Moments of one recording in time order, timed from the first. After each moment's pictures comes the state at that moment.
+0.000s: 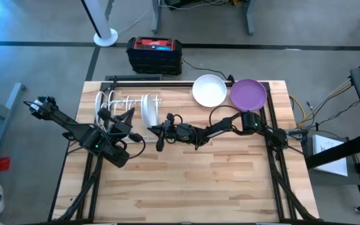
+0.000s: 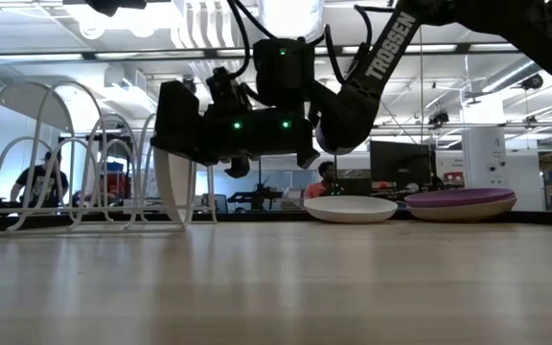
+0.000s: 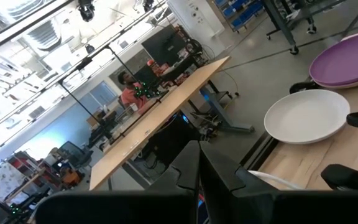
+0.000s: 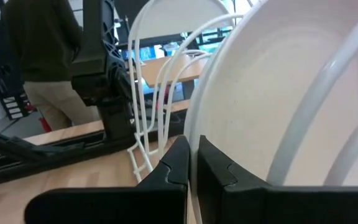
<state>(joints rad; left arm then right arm) -0.54 1.14 1.00 -0.96 -1.57 -0.48 0.01 2.39 1.38 1.02 0.24 0.16</state>
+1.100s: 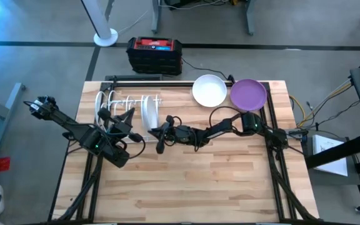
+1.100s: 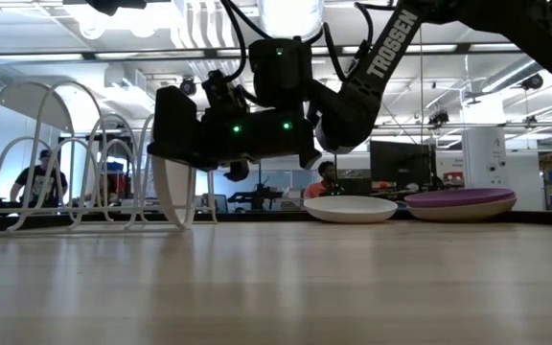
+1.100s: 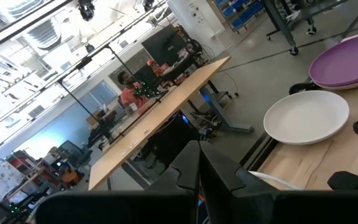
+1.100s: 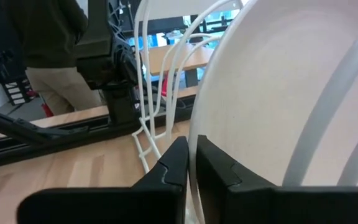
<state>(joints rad) -0.54 1.14 1.00 -0.95 -1.57 -0.48 0.02 2.39 1.39 0.97 0.23 0.16</state>
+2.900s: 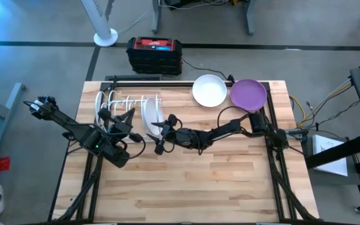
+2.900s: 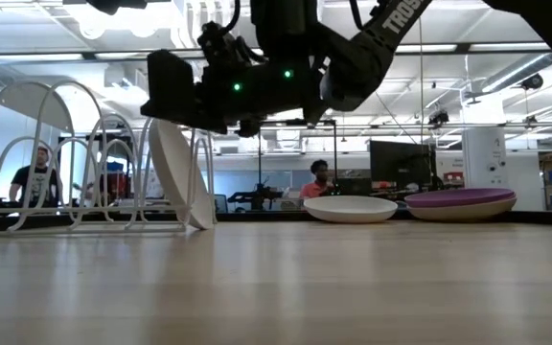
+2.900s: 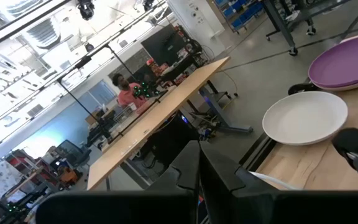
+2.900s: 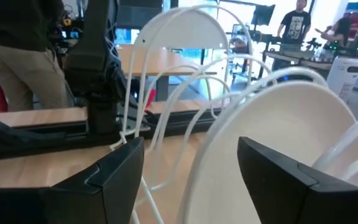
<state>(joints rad) -0.54 1.14 1.00 -0.94 -1.57 -0.48 0.08 2.25 1.38 0.83 0.42 -0.04</state>
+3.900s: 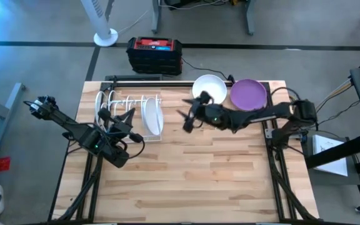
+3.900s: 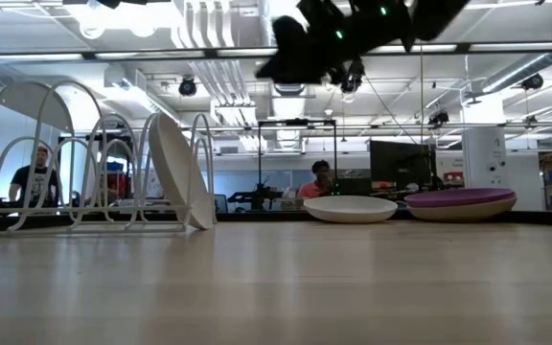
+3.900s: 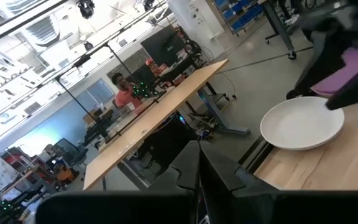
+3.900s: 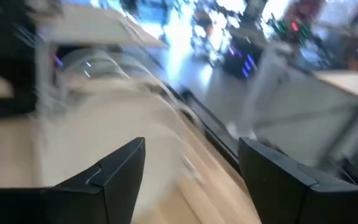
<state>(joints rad) -0.54 1.14 1.01 -0.91 -1.57 -0.45 -0.07 1.61 0.96 0.44 0.45 -0.09</state>
